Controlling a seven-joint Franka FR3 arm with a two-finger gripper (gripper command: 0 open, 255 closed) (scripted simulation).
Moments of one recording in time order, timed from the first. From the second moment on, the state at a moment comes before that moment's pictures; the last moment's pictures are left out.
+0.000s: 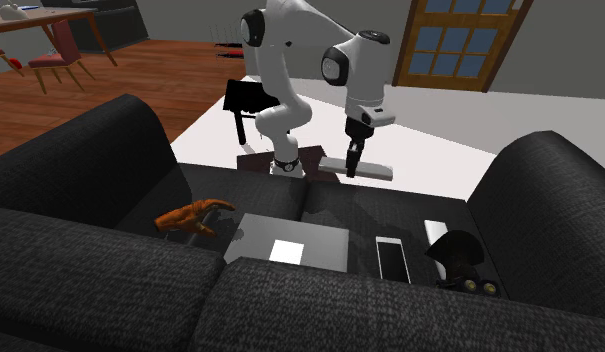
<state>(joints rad) 0.35 -0.42 -0.01 -2.28 -0.06 1.92 -0.62</state>
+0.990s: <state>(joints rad) 0.44 0.03 0.15 -1.82 -0.07 1.89 -0.36</state>
